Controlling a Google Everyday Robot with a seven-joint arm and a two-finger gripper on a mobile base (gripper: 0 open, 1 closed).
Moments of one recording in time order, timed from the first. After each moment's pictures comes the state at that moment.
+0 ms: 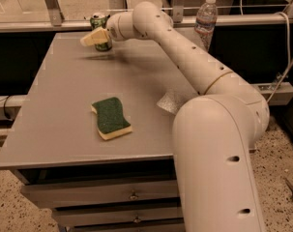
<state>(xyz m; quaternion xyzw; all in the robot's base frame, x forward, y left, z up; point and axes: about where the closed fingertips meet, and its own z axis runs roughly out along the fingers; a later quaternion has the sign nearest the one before) 0.882 0.139 0.889 -0.39 0.72 0.22 0.54</state>
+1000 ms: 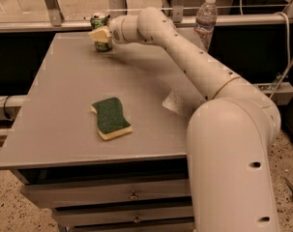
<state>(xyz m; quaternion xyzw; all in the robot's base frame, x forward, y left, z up) 0.870 0.134 0.891 -0.37 0.70 0.25 0.55</state>
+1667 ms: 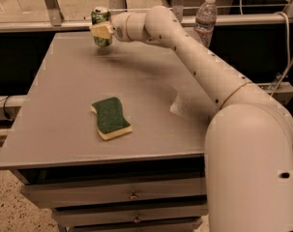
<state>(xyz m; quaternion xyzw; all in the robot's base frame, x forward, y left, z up) 0.848 0.128 0.917 -0.36 0.68 0.28 0.57</state>
